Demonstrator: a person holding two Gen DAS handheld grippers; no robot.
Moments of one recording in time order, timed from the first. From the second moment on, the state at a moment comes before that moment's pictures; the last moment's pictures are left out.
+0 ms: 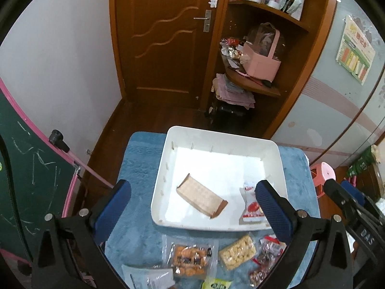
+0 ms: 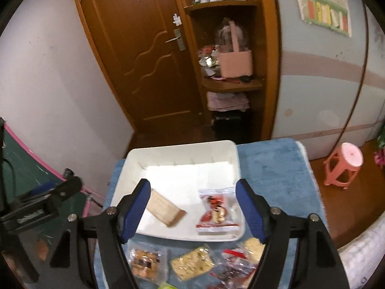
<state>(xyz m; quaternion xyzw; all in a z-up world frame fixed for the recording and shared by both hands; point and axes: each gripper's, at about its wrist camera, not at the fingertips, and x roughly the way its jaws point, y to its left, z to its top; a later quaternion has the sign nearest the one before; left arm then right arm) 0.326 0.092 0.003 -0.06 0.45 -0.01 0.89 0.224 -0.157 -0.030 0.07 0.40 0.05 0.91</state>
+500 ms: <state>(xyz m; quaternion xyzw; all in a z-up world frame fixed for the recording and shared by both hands) 0.218 0.108 0.058 0.03 0.41 -0.01 0.91 0.124 -0.138 0.044 -0.06 0.31 0.05 0.95</state>
